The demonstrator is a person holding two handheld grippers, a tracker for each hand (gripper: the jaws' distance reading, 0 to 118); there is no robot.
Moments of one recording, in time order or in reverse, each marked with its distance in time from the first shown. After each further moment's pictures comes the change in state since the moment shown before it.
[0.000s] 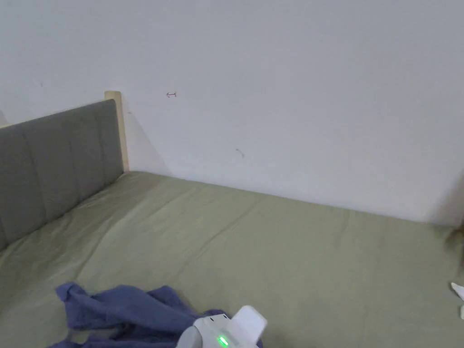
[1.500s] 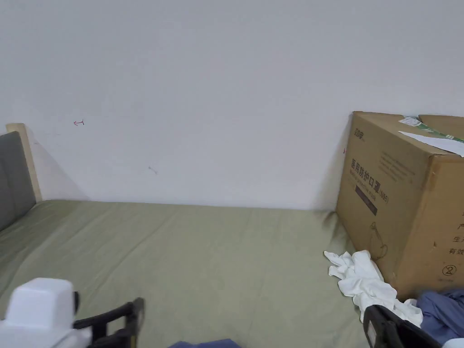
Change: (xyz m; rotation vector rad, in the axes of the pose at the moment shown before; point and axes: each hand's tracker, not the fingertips) left arm 0.013 -0.029 0.326 0.417 0.185 0.426; right arm 0.047 0.013 0.135 0.173 -0.178 -0.097
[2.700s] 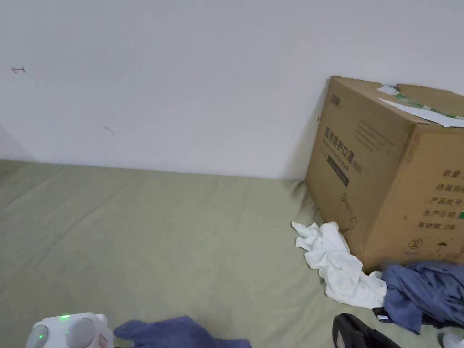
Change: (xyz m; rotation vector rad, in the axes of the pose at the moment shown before) left arm 0.001 -0.193 -0.354 -0.916 0.029 0.185; right arm 0.021 -0.036 -0.042 -0.125 -0.028 0.041
